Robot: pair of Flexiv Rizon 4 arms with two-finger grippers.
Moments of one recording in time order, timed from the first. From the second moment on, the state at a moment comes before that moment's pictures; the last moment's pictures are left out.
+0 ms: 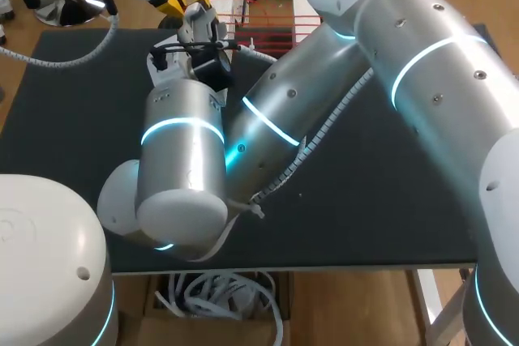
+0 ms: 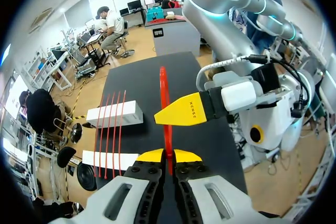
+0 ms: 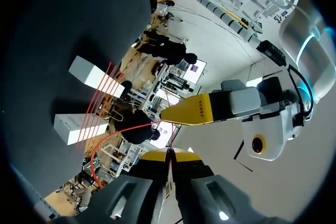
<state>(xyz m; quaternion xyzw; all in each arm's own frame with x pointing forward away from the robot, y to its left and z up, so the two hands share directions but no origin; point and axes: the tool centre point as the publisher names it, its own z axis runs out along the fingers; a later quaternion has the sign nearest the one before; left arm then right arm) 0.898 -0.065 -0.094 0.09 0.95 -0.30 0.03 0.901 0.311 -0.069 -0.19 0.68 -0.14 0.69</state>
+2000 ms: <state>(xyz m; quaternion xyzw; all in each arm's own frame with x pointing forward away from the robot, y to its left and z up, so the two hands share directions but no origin) 0.898 -0.066 -0.094 0.09 0.95 -0.30 0.03 0.847 0.257 -0.030 -0.14 0.67 -0.15 0.72</state>
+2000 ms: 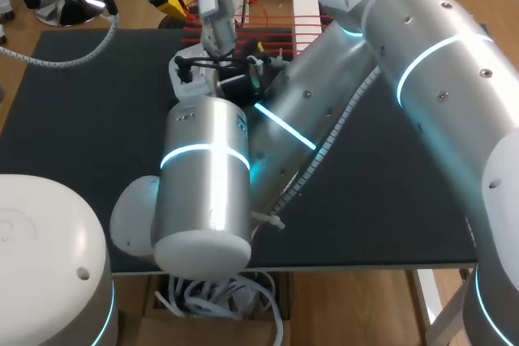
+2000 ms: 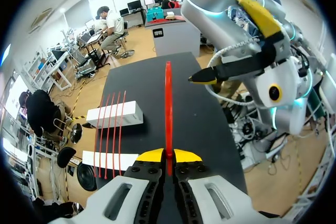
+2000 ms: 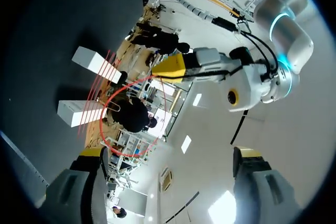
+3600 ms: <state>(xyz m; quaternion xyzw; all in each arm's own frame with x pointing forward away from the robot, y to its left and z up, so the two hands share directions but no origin) 0.880 0.100 -0.238 -0.20 0.97 -0.15 -0.06 0.847 0.168 -0.008 -0.14 0.66 -0.17 0.71</state>
